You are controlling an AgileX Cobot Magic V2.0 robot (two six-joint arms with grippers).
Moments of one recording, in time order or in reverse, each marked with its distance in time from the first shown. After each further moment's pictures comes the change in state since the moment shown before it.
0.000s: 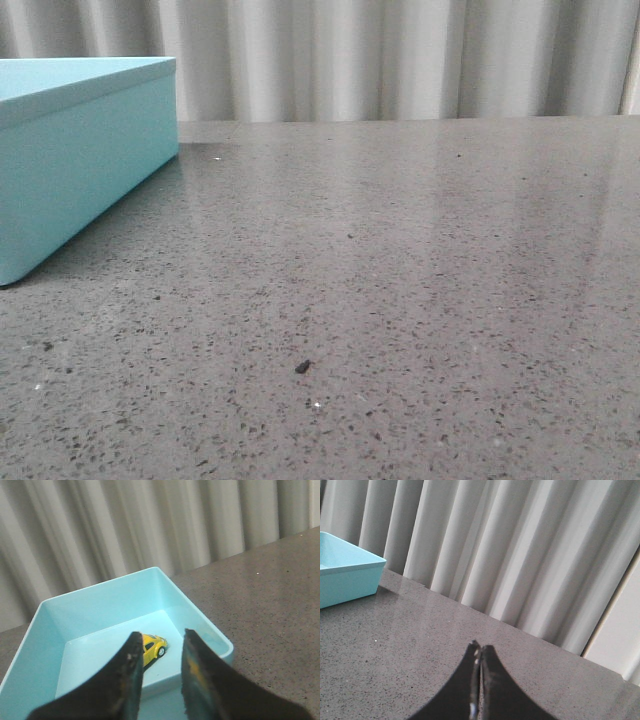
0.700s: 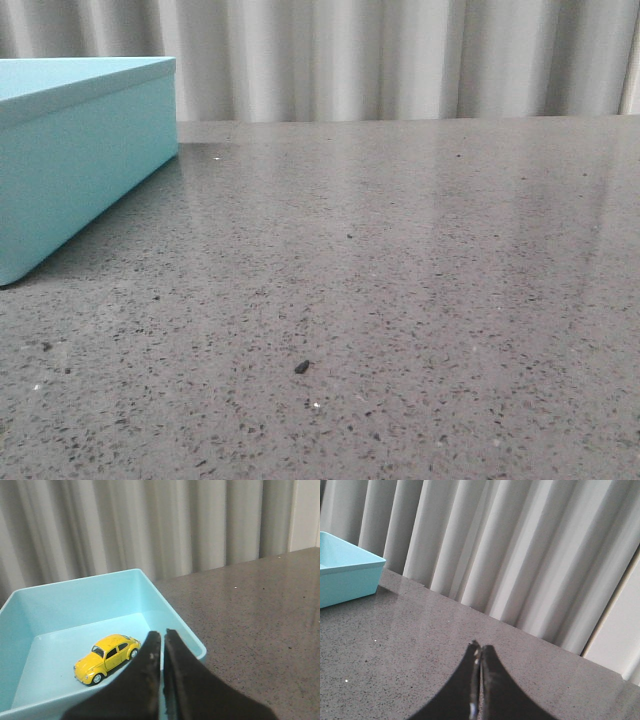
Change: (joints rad) left arm 0.000 -0.024 0.036 -0.139 0.001 0.000; right arm 0.000 0.000 0.000 0.000 0.000 0.000
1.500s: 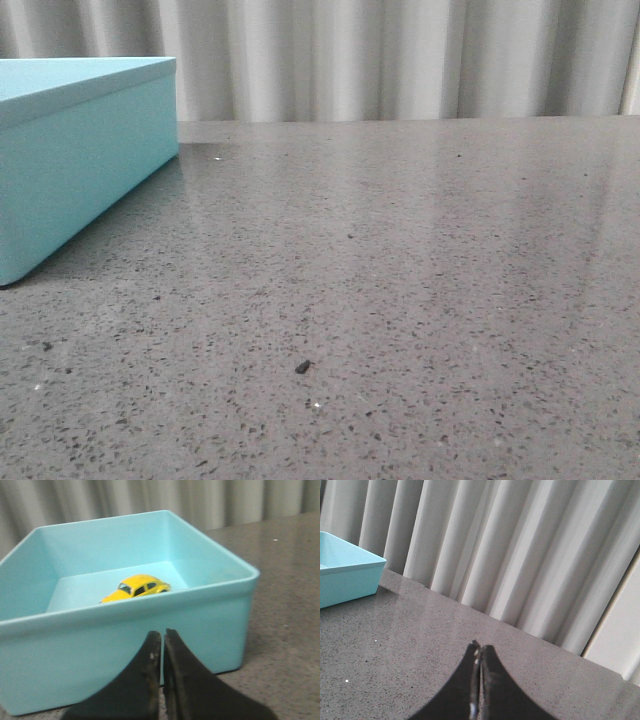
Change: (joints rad) left arm 0.000 -0.034 0.228 0.206 -0.154 -0.158; right arm 0.000 0.000 0.000 0.000 0.000 -0.002
